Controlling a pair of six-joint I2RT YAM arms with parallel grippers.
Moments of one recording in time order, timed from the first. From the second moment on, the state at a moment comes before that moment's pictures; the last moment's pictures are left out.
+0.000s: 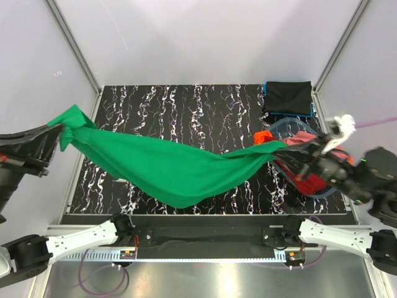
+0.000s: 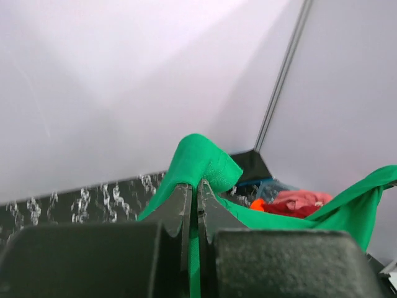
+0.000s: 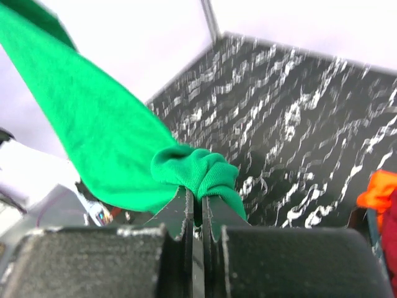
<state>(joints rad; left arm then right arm) -1.03 0.66 1.88 -0.90 -0.50 -0.04 1.07 0.74 1.54 -0.89 0.27 0.33</state>
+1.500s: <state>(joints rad) -0.99 0.44 1.19 -1.21 -0.49 -0.53 0.84 1.70 1.38 -0.64 0.17 0.66</state>
